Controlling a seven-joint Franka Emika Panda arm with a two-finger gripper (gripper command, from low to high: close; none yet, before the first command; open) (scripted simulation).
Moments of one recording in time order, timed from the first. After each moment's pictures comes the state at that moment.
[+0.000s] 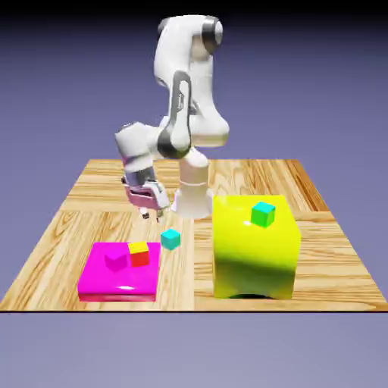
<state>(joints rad) -0.28 -0.21 -0.24 -2.90 0.70 2.55 0.81</state>
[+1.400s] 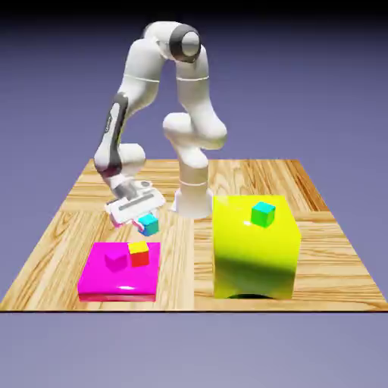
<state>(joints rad) -0.65 0.02 -0.19 -2.76 1.29 2.14 1.22</state>
